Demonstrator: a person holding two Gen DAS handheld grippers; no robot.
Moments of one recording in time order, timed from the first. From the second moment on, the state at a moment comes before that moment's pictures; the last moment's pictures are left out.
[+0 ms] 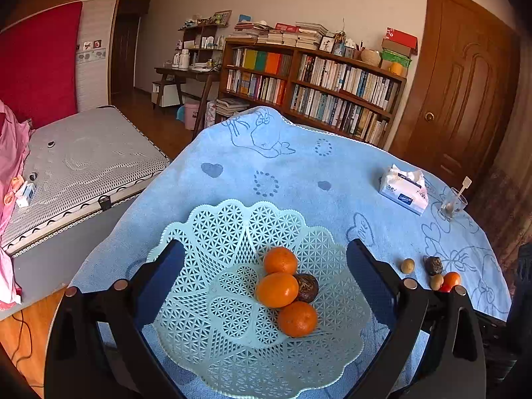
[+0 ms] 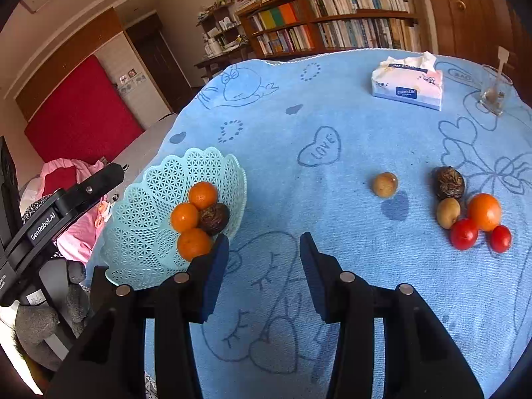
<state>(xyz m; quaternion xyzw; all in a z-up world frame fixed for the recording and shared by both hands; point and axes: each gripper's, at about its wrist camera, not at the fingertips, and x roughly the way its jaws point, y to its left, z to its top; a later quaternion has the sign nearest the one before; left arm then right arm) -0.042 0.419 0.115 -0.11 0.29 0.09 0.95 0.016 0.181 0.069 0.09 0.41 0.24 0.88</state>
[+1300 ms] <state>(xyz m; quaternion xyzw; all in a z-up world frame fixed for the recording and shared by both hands) -0.014 0.318 0.096 -0.04 0.33 0.01 0.94 0.050 0.012 0.024 0.07 0.43 0.05 0.90</state>
